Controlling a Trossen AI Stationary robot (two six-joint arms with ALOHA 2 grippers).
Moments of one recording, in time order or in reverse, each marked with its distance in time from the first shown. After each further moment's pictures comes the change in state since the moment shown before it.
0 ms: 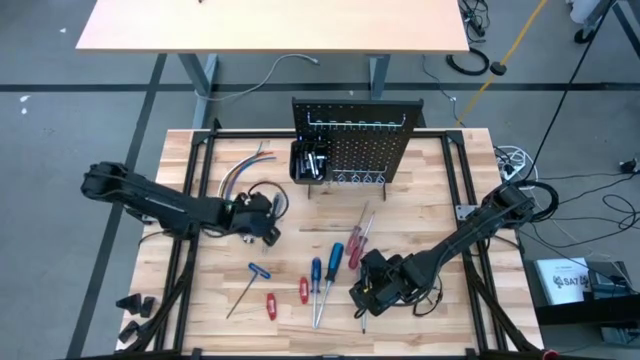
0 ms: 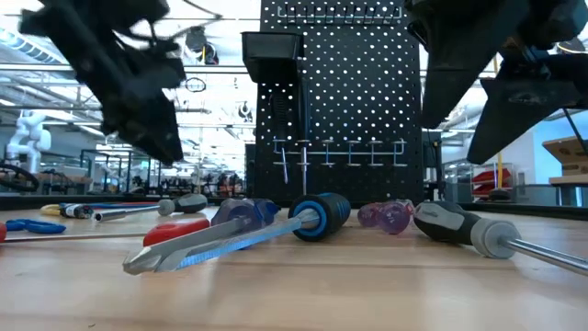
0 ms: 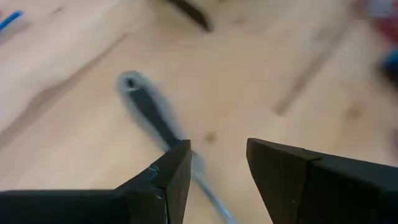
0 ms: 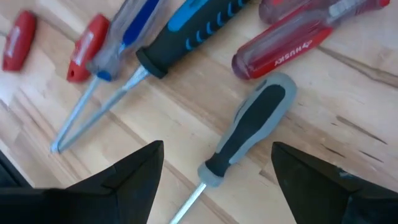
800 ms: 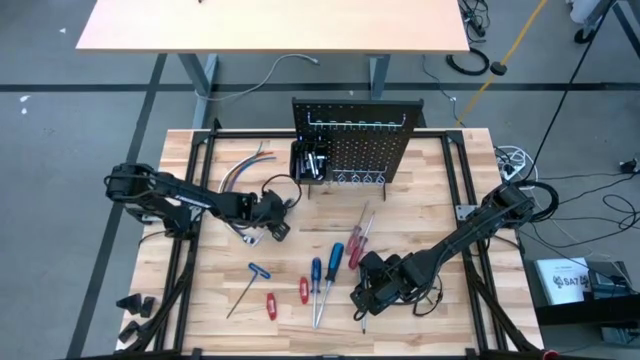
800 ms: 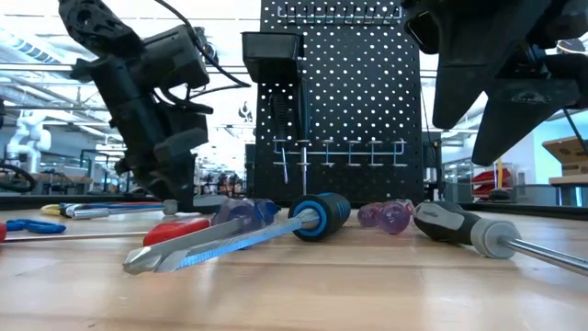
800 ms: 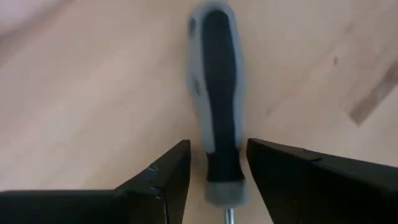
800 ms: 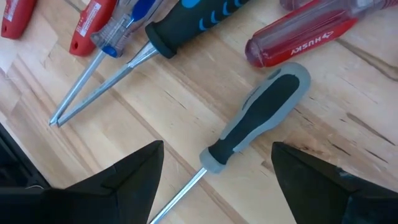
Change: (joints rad) left arm 0.188 0.248 0.000 0.146 0.216 0.040; right arm -0.005 -0.001 0.000 0.016 -0.058 -0.096
